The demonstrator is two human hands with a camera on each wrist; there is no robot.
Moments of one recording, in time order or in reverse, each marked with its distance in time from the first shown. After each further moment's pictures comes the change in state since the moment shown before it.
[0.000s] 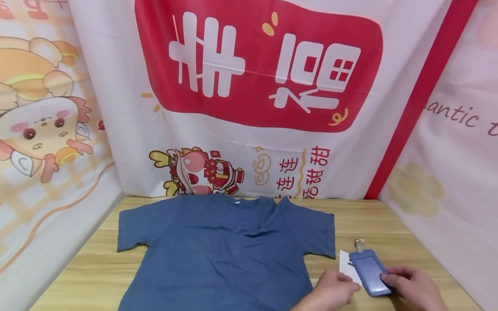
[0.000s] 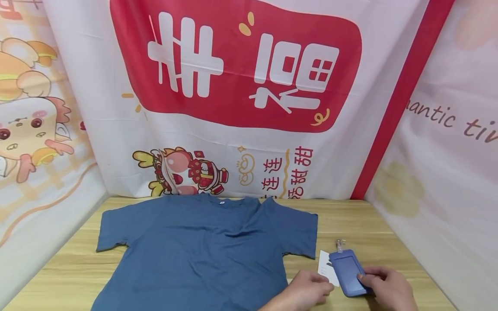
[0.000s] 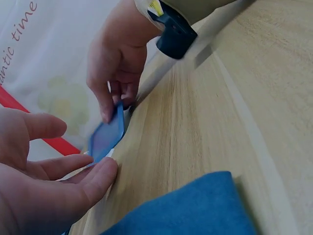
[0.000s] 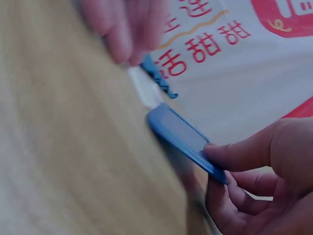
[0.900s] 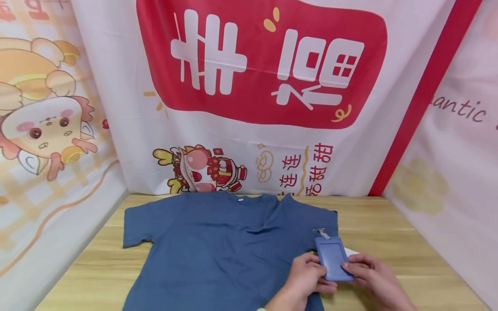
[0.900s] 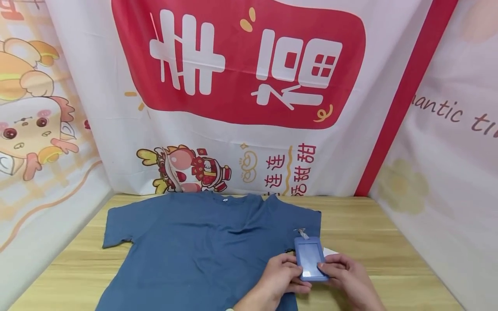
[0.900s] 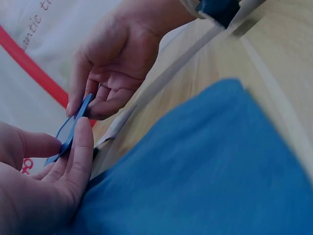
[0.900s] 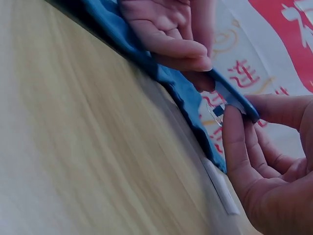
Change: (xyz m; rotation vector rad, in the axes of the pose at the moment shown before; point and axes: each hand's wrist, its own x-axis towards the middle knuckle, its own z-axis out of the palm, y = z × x) left_hand 0.010 -0.012 -0.052 -0.480 -0.025 -0.148; right_hand -0.017 -0.078 0.058 0.722 -0.242 0.086
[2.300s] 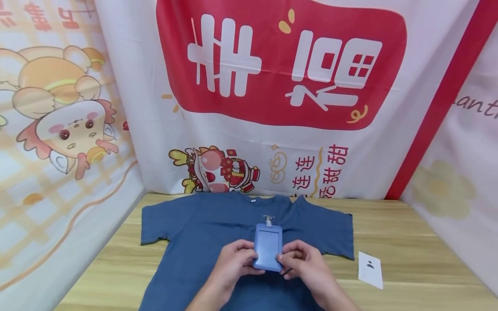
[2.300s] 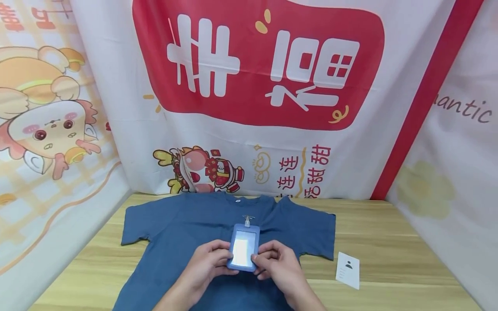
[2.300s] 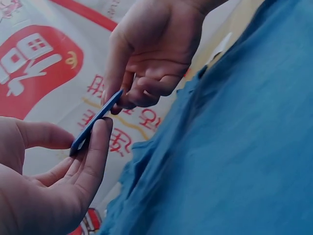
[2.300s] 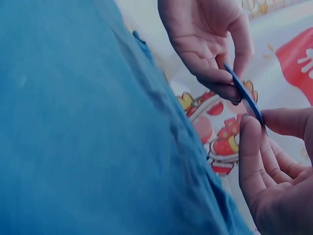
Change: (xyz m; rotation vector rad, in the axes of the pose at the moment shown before) left_hand -0.064 0.067 -0.173 0.108 0.095 0.170; right_hand -0.017 -0.050 0.171 0.077 -0.320 -0.166
